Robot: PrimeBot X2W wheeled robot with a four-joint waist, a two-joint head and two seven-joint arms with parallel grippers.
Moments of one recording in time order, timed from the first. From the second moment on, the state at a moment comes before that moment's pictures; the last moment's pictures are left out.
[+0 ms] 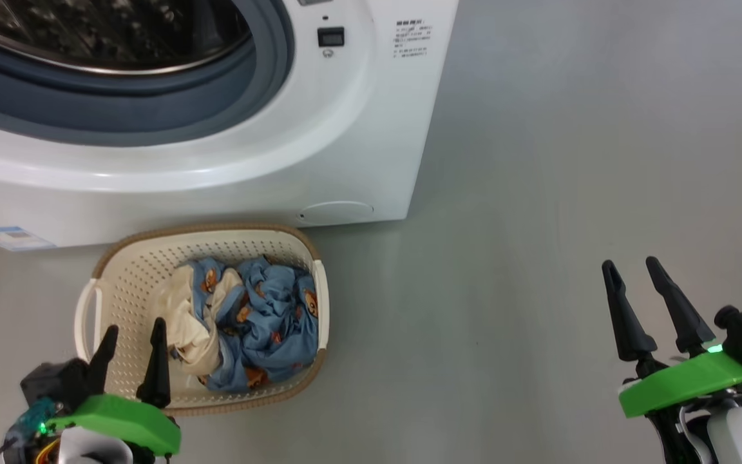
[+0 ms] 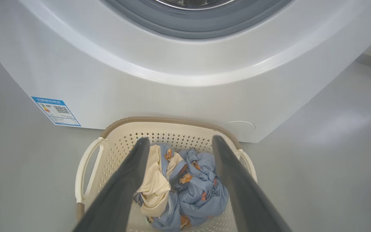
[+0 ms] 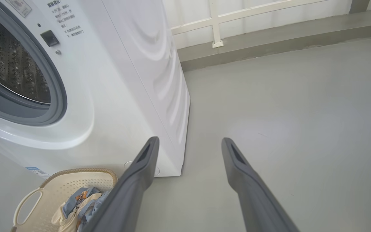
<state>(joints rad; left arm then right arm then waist) -0.21 0.14 -0.08 0.46 -0.41 -0.13 -0.26 -0.16 -0.23 0.10 0.26 0.49 0.13 -0.25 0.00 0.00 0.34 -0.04</state>
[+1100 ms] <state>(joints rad) -0.71 0.26 -0.39 1.09 -0.59 -0.13 -0.26 -0.37 -0.22 0.24 0.23 0.48 0.13 -0.25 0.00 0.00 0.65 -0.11</state>
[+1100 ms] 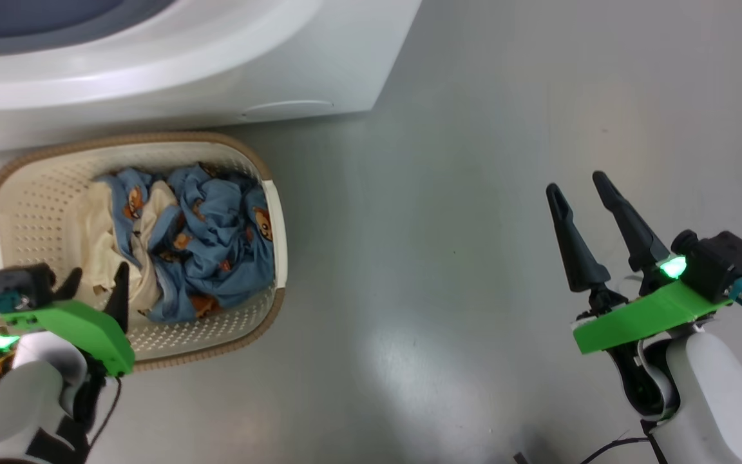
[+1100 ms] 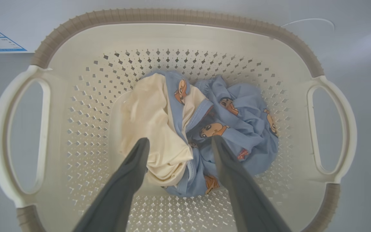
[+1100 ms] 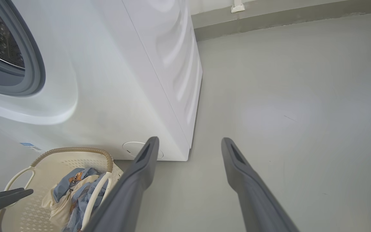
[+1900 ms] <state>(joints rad) -0.93 0.33 -0.61 1.19 -0.75 -0.13 -0.13 -0.46 -0.20 0.28 0.18 0.46 0.13 -0.25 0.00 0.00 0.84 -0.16</state>
